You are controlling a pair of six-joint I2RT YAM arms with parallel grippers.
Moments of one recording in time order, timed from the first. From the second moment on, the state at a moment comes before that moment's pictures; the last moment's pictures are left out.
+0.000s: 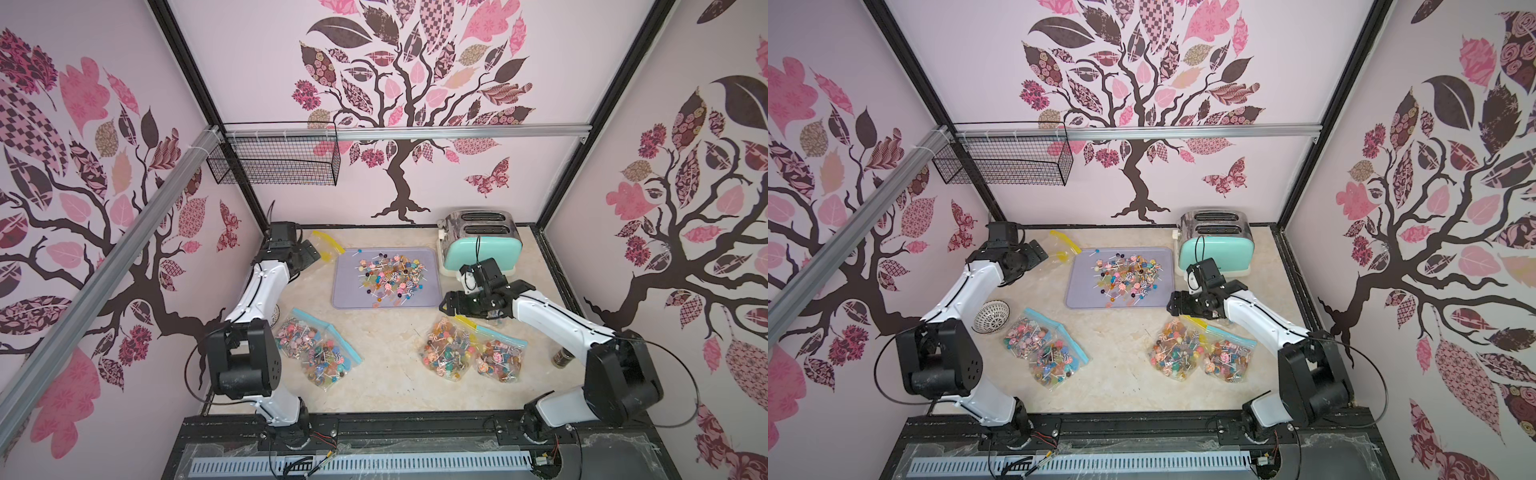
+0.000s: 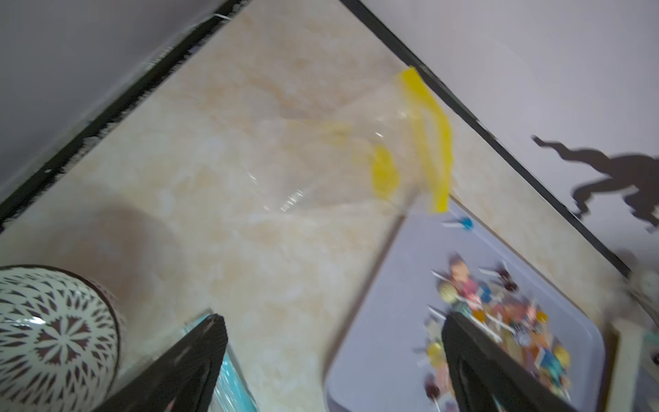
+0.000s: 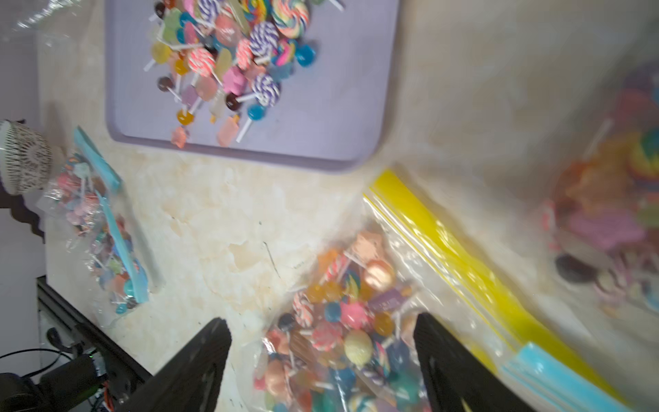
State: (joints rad) left arm -0.03 1.56 1.36 -0.65 -0.05 -0.57; right arm 0.39 1.39 0.89 -0.57 -0.28 0.41
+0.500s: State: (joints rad) left arm -0.86 1.33 0.93 -0.73 0.26 -0.78; right arm 0.57 1.12 0.66 -0.64 -0.24 0.57
